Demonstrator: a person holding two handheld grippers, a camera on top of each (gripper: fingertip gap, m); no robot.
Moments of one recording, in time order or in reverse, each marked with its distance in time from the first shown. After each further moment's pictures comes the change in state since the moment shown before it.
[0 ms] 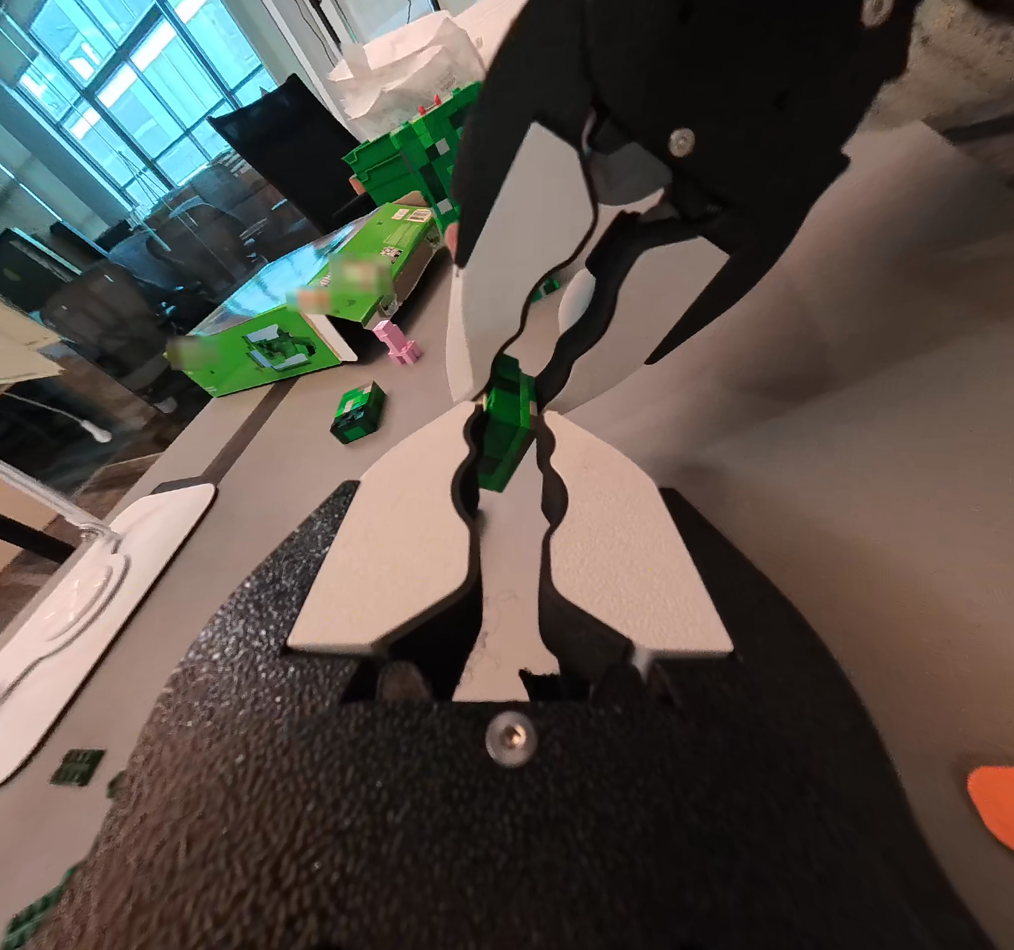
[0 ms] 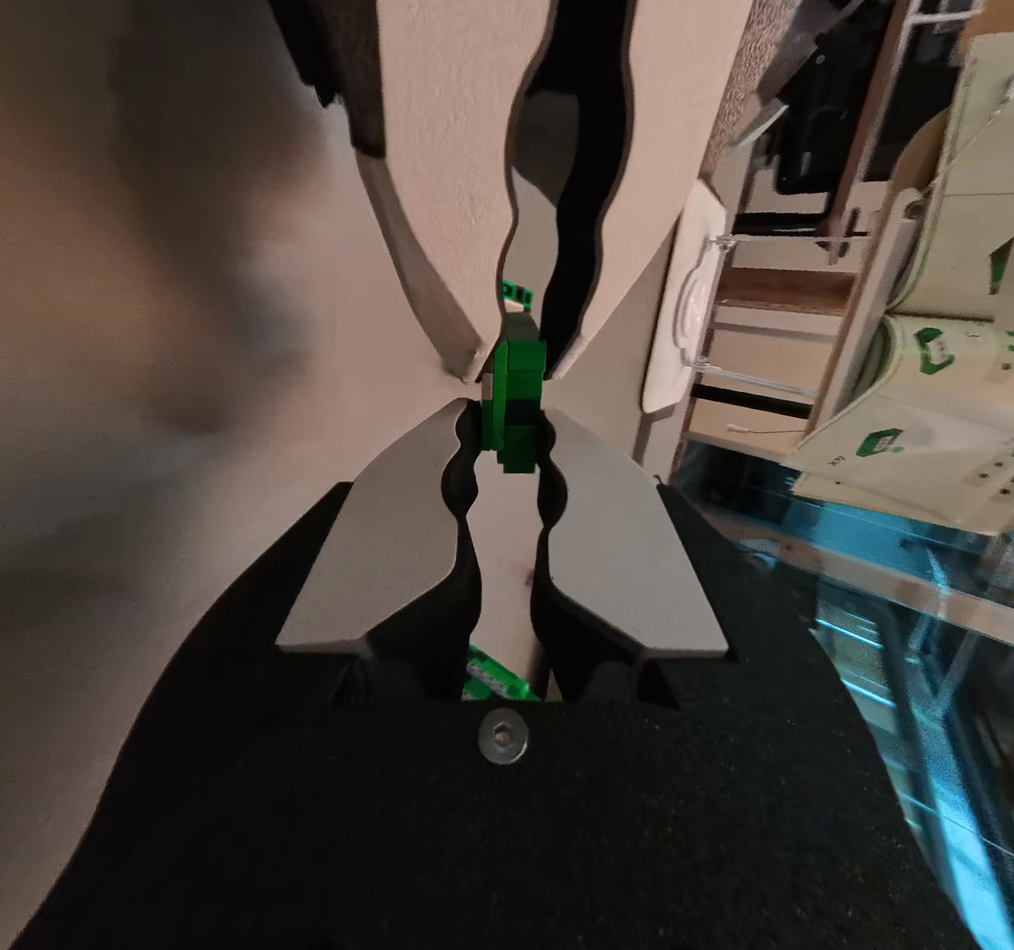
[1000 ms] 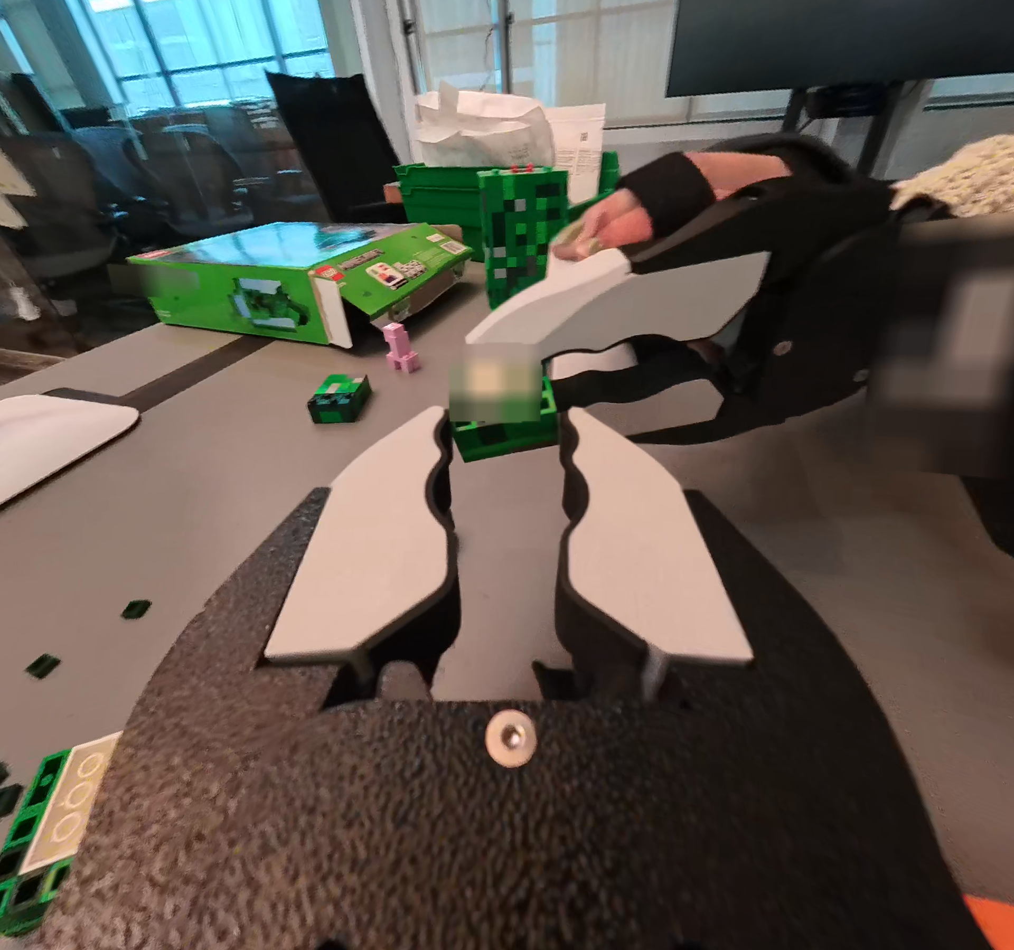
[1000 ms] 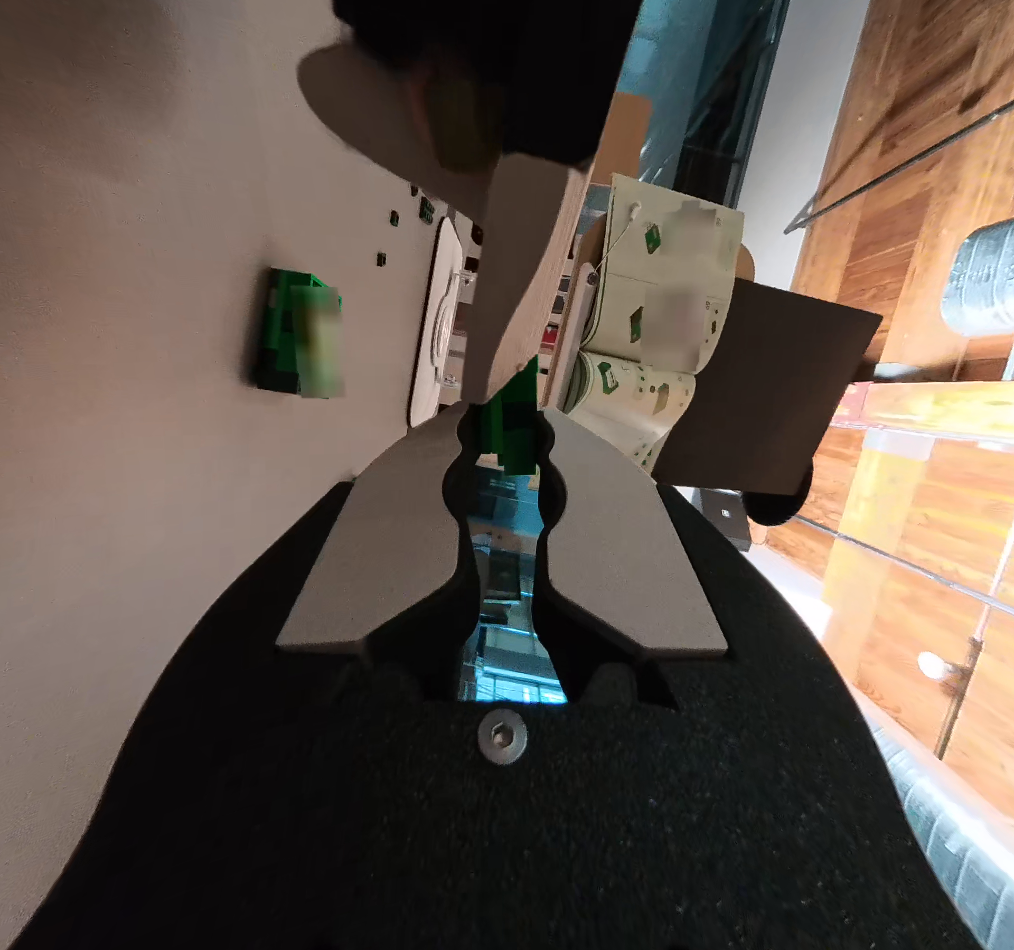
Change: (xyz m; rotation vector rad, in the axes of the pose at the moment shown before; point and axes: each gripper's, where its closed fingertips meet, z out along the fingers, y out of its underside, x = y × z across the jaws) left arm -0.023 -0.009 -0.004 0.127 -0.031 -0.411; right arm 0.044 -0.011 -0.011 0.037 0.562 -0.292
